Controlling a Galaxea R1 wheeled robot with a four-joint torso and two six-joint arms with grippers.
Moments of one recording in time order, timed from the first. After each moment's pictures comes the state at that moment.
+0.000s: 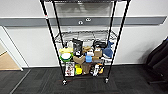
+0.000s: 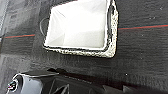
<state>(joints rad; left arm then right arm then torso) 1.25 2.72 -2.32 -0.33 -0.14 0.02 -1.19 2.79 -2.28 0.01 -0.01 -0.08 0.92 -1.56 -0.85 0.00</state>
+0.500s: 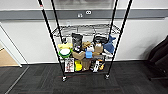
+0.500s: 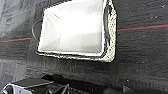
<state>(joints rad) 1.17 2.72 -2.32 -0.33 -0.12 0.02 -1.13 2.79 -2.28 0.05 -0.01 -0.08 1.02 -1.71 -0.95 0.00</state>
